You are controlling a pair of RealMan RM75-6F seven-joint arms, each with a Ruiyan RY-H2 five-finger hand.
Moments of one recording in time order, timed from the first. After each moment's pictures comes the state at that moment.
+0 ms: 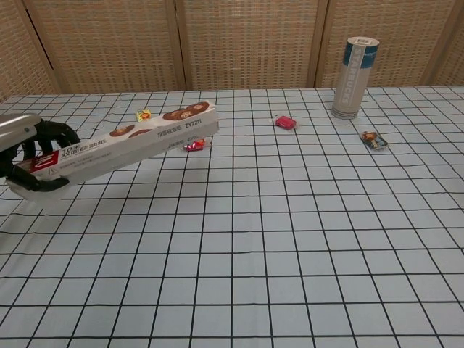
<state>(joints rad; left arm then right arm) -0.48 -1.47 -0.12 -1.38 1.39 1.10 0.09 0.13 -1.17 0.10 -1.61 -1.49 1.46 -0.17</state>
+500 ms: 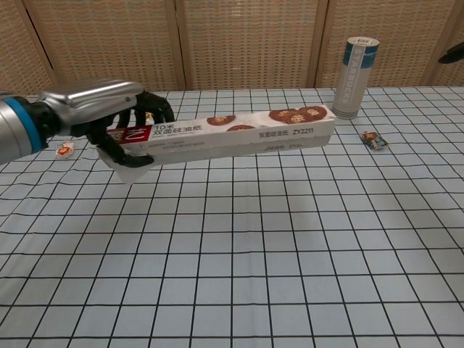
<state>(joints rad) -0.71 -1.48 -0.20 -1.53 1.39 0.93 0.29 0.35 -1.05 0.17 -1.87 -1.43 1.16 -0.29</state>
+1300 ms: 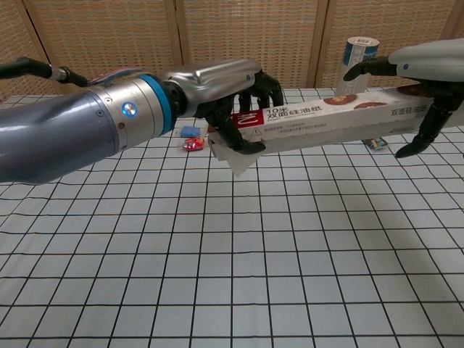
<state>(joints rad) -0.94 -1.69 -0.32 -1.57 1.11 0.90 0.51 0.66 -1.20 0.23 -1.94 -0.90 1.06 -0.70</state>
